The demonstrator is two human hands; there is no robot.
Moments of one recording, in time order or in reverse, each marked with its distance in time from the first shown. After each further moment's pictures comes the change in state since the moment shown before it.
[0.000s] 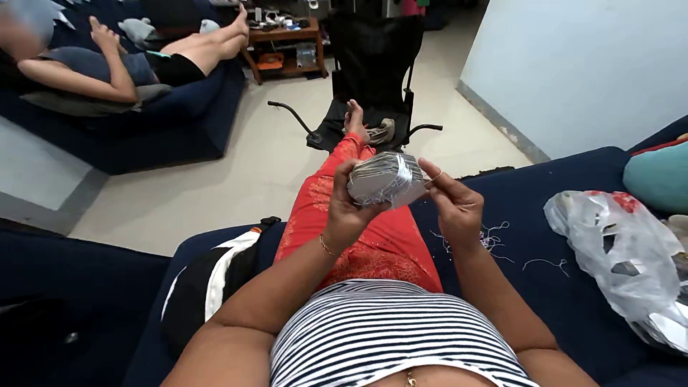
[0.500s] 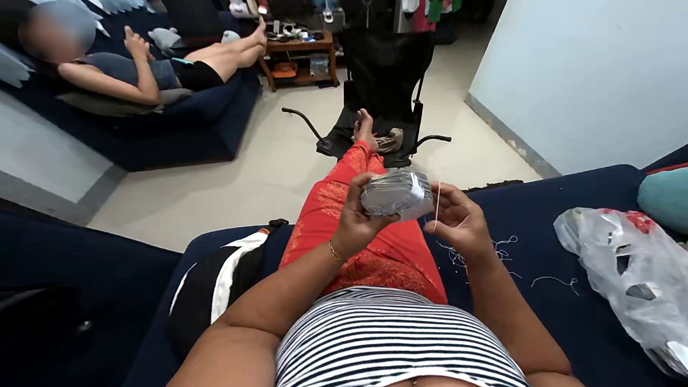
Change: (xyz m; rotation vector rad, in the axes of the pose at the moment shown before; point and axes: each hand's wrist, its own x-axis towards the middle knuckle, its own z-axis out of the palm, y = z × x) left_hand -0.006 -0.002 -0.004 0.070 -0.033 -0.038; right_hand -0.001 -0.008 -0.009 0.070 -0.230 0.205
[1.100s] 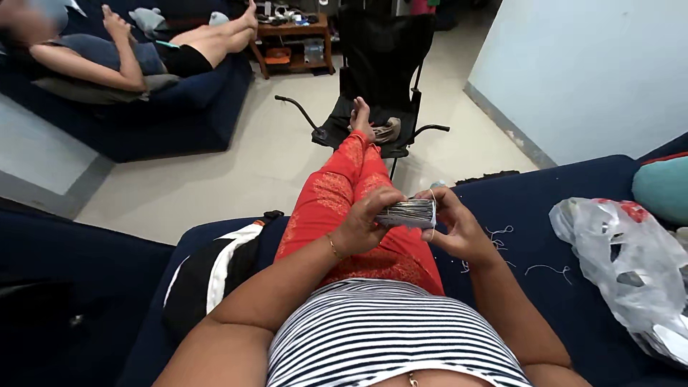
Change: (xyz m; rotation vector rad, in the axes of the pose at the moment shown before) left_hand -0.008 -0.015 -0.006 0.371 -0.341 0.156; right_hand -0.018 0.007 -0.012 -0.150 -0.200 0.019
